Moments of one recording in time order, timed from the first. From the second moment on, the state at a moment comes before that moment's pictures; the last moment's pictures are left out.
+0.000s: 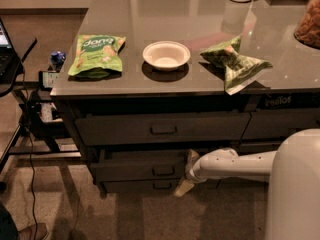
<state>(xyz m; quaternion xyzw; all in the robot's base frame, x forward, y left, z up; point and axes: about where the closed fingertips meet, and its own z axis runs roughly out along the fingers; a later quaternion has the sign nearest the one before) 0.574 -0.113 0.387 -0.55 0.80 0.06 0.25</state>
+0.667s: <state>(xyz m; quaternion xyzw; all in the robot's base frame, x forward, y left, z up) 0.565 -0.110 0.389 -0.55 0.80 0.07 0.25</state>
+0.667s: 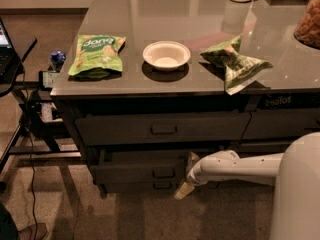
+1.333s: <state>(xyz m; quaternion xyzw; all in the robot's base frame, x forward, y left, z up) 0.548 -0.118 0.392 -0.54 0.80 0.08 0.25</state>
